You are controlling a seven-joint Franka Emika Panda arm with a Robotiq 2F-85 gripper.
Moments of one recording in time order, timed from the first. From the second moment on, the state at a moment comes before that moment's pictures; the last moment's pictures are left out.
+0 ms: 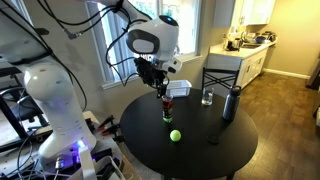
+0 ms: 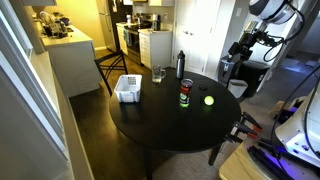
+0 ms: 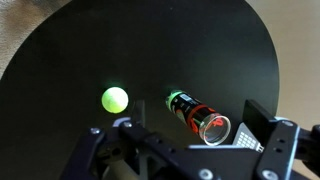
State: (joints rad) arm -0.06 -0.28 -0.39 -2.63 0.36 2.25 -0.37
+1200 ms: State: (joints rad) arm -0.12 0.00 -0.33 -2.53 0.50 2.28 -0.39
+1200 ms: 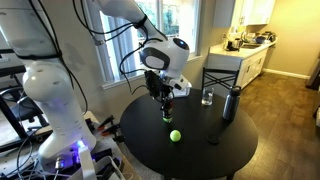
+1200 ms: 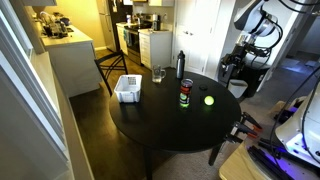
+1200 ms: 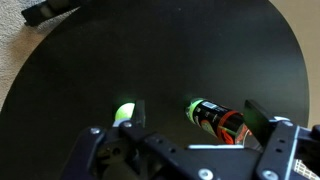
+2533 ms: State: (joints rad) arm -0.15 0.78 -0.12 -2.07 1.09 2.80 -0.46
